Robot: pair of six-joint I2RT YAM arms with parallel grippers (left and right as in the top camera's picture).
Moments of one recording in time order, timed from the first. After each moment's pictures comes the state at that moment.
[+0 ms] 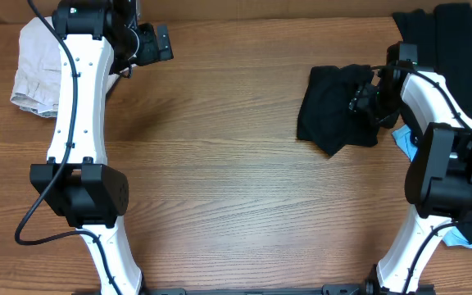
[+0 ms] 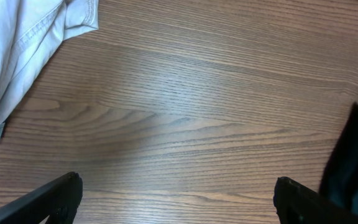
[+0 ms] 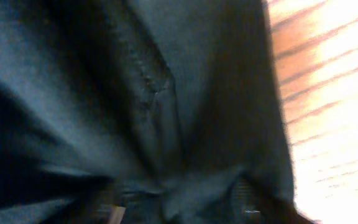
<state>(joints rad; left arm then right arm) -0.02 2.14 2.31 -1.31 0.16 -0.26 -0.13 2.16 1.62 -0.87 -0.14 0.33</state>
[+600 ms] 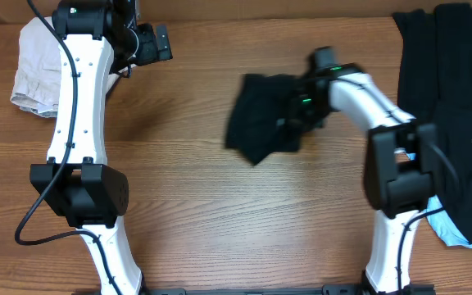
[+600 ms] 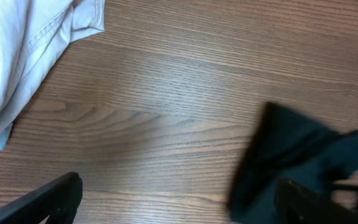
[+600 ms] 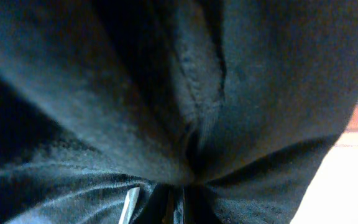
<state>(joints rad) -0.02 2.14 2.31 -1.31 0.14 -0.26 0.27 2.20 1.64 -0.84 -0.39 0.40</state>
